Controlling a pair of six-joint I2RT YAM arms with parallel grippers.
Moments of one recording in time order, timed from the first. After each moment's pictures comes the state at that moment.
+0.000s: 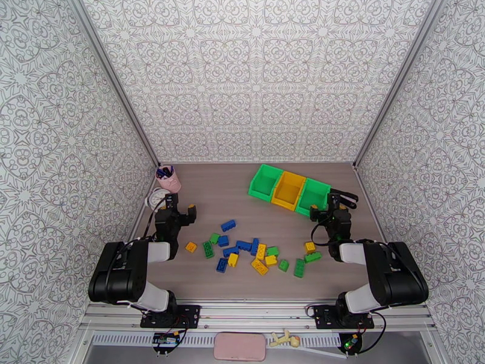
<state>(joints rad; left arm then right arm) 0.07 1.53 0.40 0.83 -0.03 0.00 0.04 1.51 0.39 0.82 0.12 0.01</state>
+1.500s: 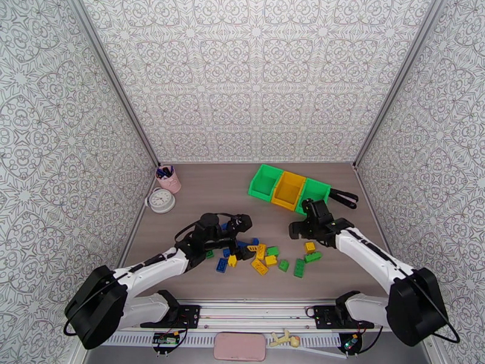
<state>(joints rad) -0.67 1.27 0.55 0.34 0.60 0.24 0.38 1.33 0.83 -0.63 0.06 0.29</state>
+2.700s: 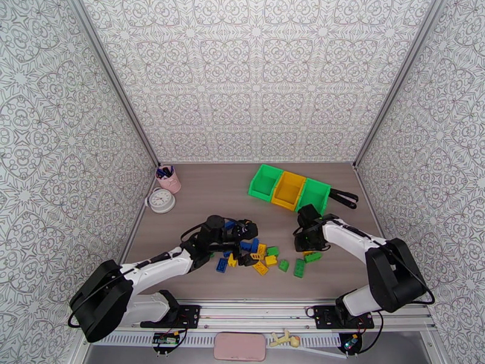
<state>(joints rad) -0.72 1.30 0.55 0.34 0.60 0.32 0.38 1.49 0.82 -0.72 0.00 0.30</state>
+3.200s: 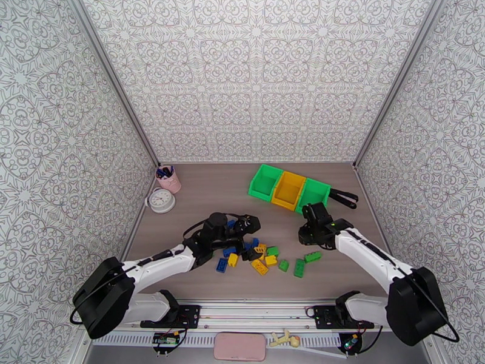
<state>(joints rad) -0.74 1.33 0.60 0.36 0.50 0.24 0.38 1.23 0.79 -0.61 0.06 0.30</state>
